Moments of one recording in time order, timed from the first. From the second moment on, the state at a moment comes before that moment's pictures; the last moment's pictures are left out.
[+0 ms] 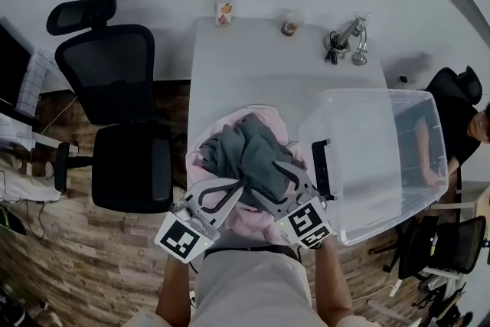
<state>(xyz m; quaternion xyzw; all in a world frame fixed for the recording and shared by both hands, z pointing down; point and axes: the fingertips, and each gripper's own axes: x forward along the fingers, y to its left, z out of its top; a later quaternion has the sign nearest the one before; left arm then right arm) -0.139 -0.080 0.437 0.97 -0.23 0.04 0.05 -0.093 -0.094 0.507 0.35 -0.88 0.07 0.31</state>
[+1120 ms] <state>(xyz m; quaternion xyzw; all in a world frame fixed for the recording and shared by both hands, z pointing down) -0.120 -0.093 0.477 0.97 -0.22 0.09 0.07 -0.087 -0.099 0.657 0.25 -0.85 0.16 0.43</state>
